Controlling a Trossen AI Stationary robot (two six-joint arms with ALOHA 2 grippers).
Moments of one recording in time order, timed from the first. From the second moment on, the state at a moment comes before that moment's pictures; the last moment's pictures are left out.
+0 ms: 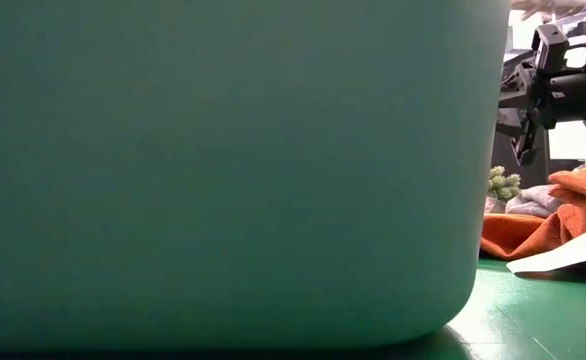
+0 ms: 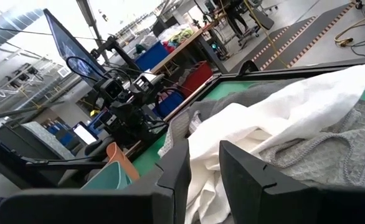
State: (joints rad) left arm 0.20 0.01 0.02 0.01 -0.12 0.09; right arm -0.14 0.07 0.01 0.08 0.21 0.65
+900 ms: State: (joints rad) left arm 0.20 0.01 0.02 0.02 -0.12 -0.25; right arm -0.14 0.07 0.01 0.11 0.21 0.64
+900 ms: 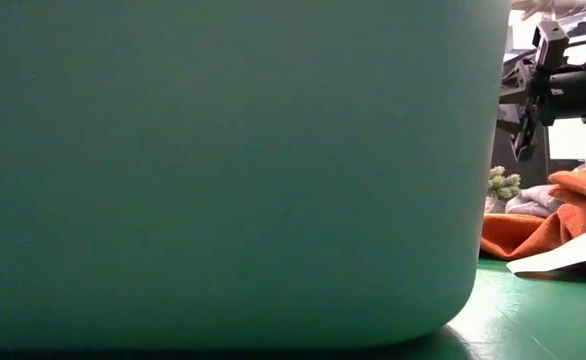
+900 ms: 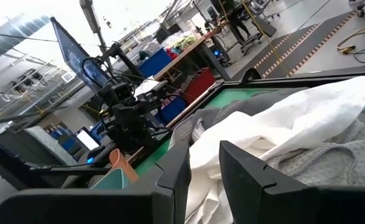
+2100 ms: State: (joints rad) left arm 0.20 0.36 0.36 -0.12 -0.22 -0.17; right arm 0.01 0.95 0.61 -0.03 0.28 0.02
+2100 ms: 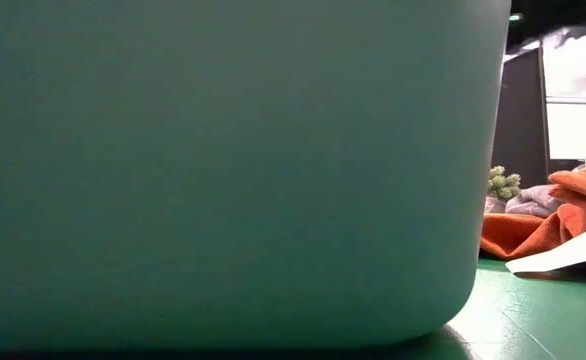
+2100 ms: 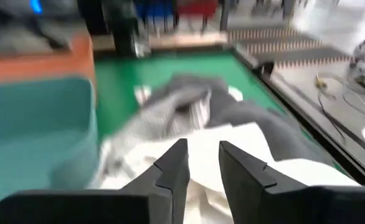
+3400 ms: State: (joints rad) left arm 0.17 0.36 0.42 -0.27 -0.24 -0.13; right arm -0.08 1.68 1.31 -0.67 0.23 -0.19
